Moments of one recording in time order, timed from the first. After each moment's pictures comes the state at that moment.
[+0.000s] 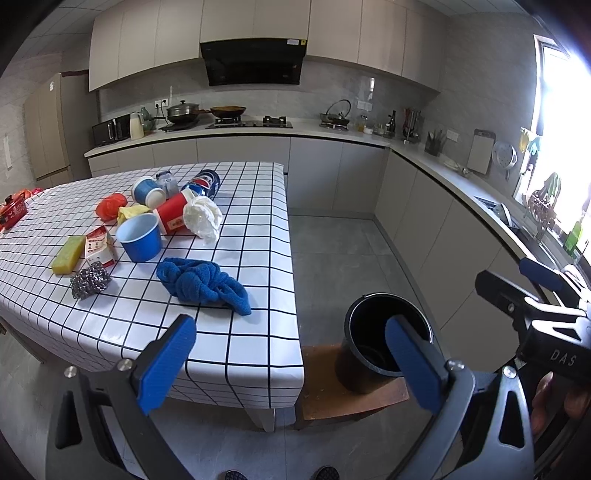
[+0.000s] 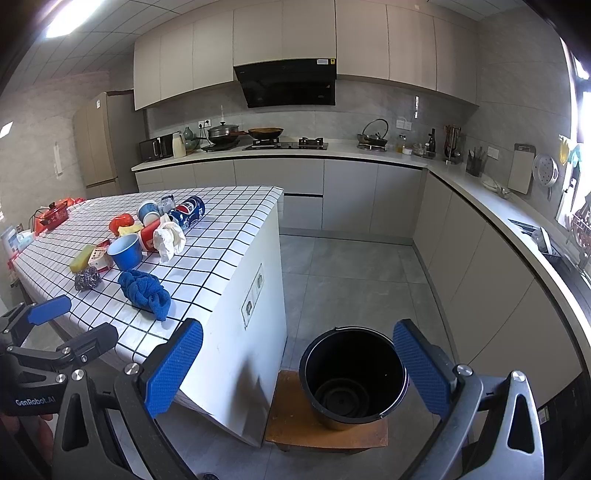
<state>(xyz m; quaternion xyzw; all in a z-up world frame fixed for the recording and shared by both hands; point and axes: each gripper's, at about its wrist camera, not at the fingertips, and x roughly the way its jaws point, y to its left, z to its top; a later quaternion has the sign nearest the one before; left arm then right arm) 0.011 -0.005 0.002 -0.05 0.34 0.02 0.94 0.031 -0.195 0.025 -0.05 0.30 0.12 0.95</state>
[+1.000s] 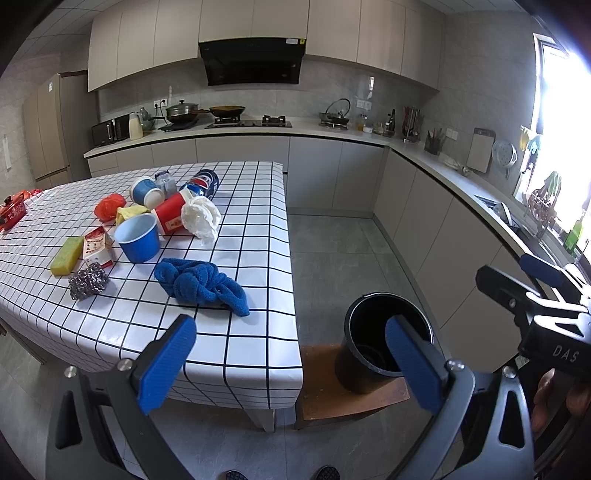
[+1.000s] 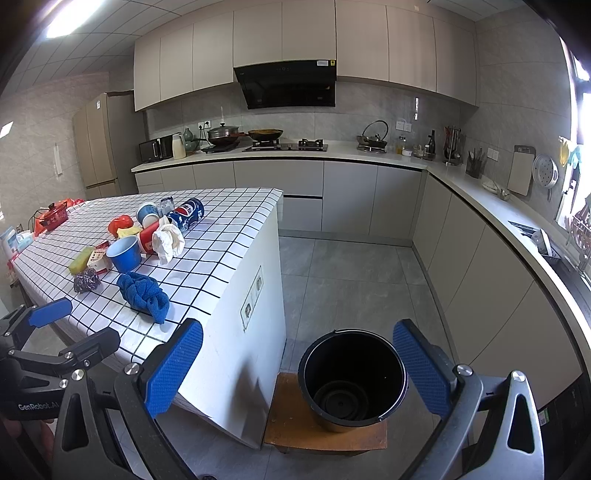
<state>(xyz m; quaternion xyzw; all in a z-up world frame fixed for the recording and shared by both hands) 0.013 -0.008 0.001 -0.05 0.34 0.02 0.94 0.034 -0.197 0.028 -0.05 0.29 0.12 0.95</state>
